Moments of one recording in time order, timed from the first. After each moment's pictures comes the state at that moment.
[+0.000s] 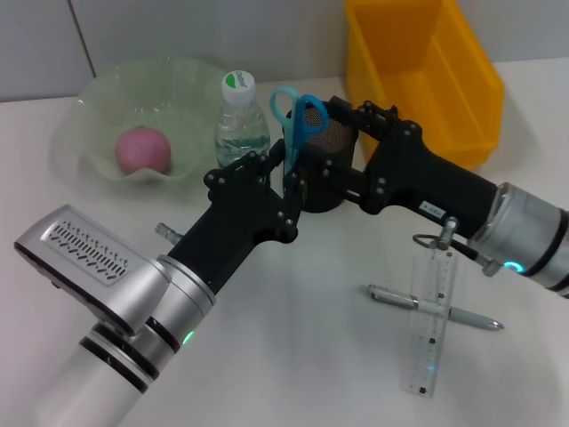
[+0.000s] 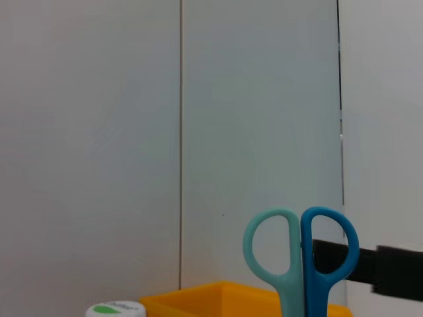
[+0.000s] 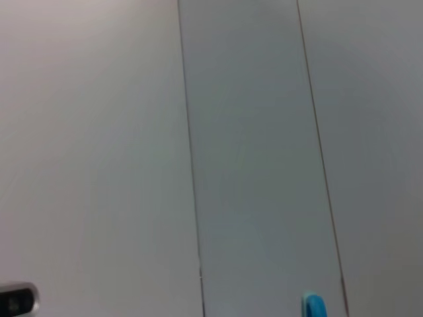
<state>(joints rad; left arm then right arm) -0.36 -2.08 2.58 0.73 -0.66 0.96 0.04 0.60 2.09 -0.57 -0.08 -1.56 -1.60 0.67</state>
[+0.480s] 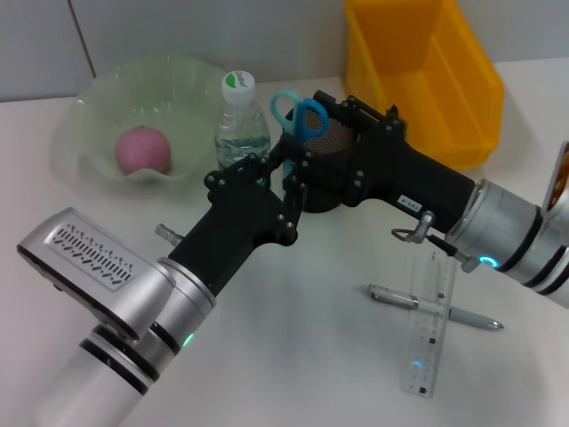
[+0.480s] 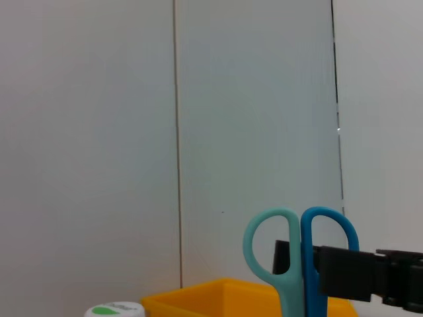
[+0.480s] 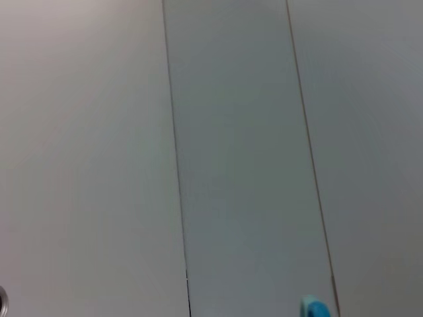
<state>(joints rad) -0.36 -2.08 2.59 0.73 -0.66 0.95 0.08 0.65 2.09 -0.55 0.01 -1.54 -1.55 0.60</state>
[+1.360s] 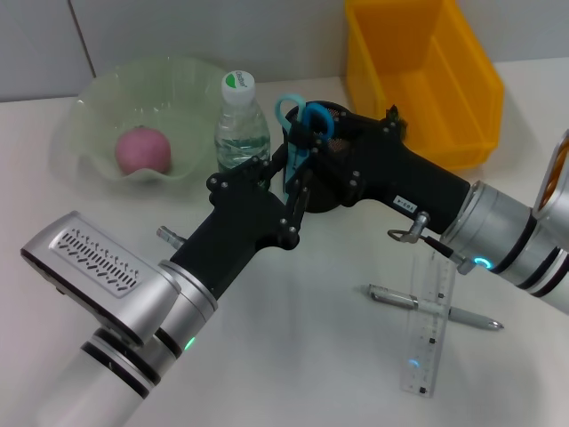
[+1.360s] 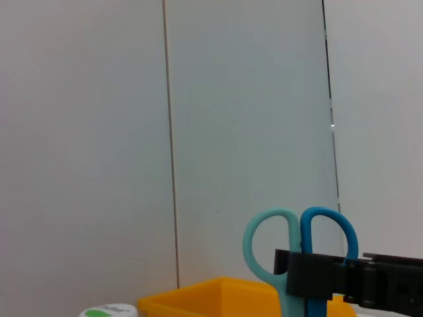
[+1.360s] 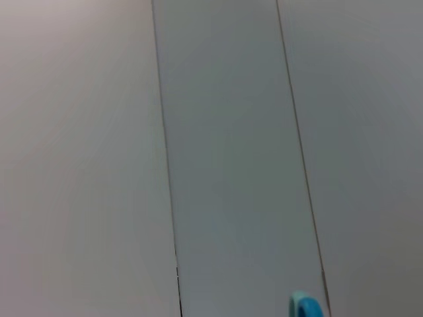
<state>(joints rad) -0.36 -2.08 2.60 0.73 -0.67 0.96 0.11 0.65 2.09 -0.53 0.04 -1.54 -1.53 0.58</state>
